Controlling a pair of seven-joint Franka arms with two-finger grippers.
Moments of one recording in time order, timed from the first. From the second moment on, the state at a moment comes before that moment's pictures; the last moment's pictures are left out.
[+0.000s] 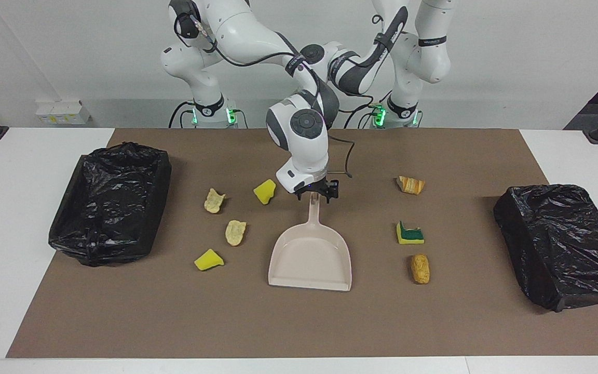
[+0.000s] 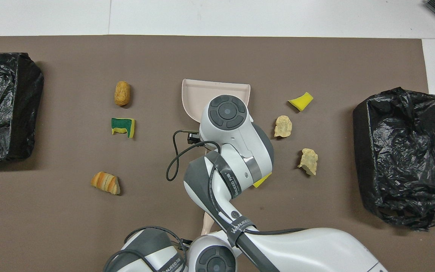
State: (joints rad) left arm -1.06 -0.08 0.05 -2.33 -0.07 2.06 -0.62; right arm 0.64 0.49 -0.05 -1.59 0.14 2.09 0.67
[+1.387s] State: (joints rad) left arm -0.33 -0.27 0.08 -2.30 0.09 1.82 -0.24; right arm 0.64 0.50 -0.06 -1.60 0.09 2.11 0.63
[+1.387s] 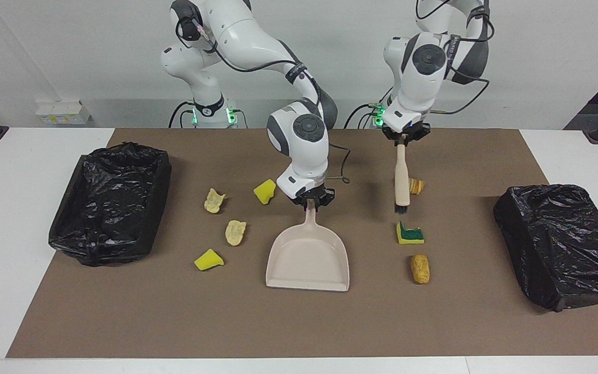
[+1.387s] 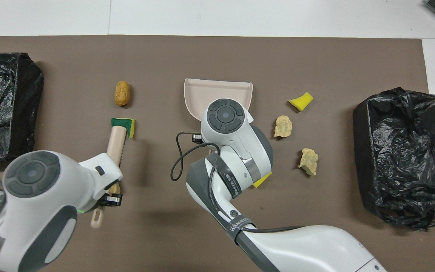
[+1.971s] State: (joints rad) left arm -0.24 -0.41 0.05 -2.51 0.09 1.80 -0.66; right arm 0.67 0.44 -0.04 -1.58 -0.08 1.94 0.39
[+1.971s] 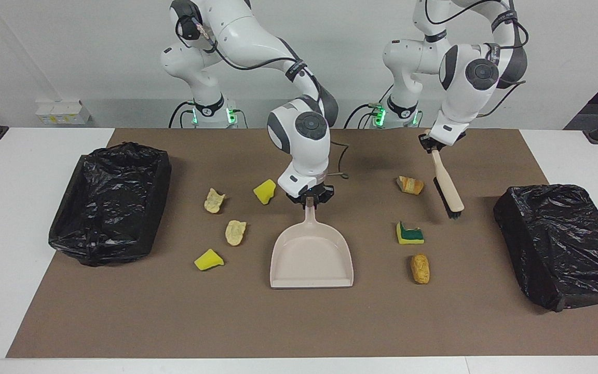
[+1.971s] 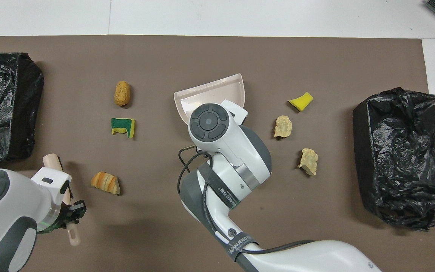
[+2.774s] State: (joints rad) left arm -0.38 -0.14 0.04 -2.41 -0.03 2.09 -1.04; right arm 0.64 0.40 -0.02 -1.63 -0.09 1.88 -0.53
